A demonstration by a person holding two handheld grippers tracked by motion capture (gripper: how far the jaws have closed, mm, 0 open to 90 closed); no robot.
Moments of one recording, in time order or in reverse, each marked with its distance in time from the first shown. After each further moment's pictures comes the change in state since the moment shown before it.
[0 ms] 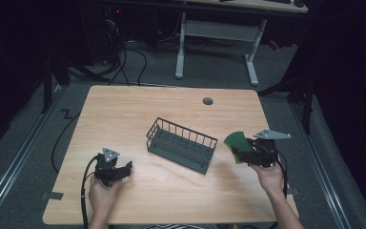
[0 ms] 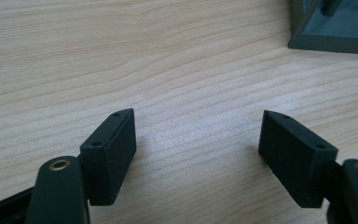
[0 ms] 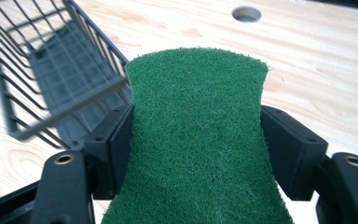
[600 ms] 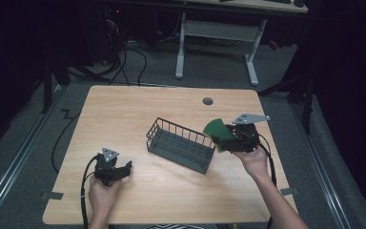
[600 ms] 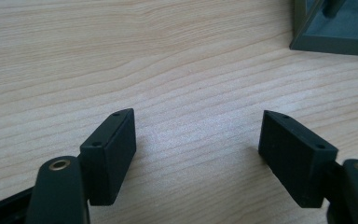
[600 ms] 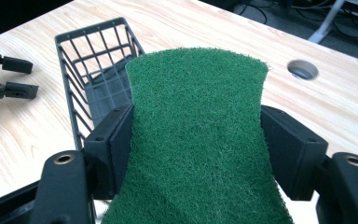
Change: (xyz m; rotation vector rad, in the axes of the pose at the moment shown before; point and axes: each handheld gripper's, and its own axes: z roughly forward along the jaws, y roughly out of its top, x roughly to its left) left arm 0.001 0.000 0.000 -0.001 0.000 -0.009; right arm 0.040 0.059 0.022 -0.016 0.125 -0.143
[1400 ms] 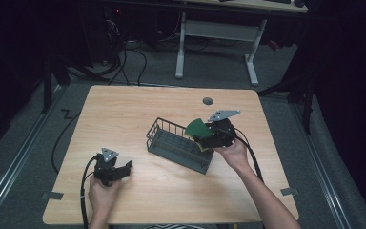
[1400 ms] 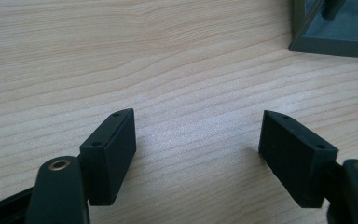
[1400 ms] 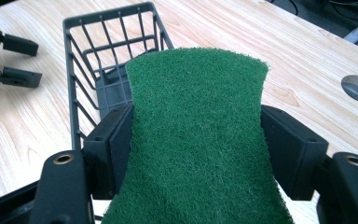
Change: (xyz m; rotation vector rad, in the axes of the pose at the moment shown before) left arm 0.001 0.000 0.000 -0.005 -0.007 -0.009; right arm 0.019 0.017 0.057 0.073 0.064 -0.105
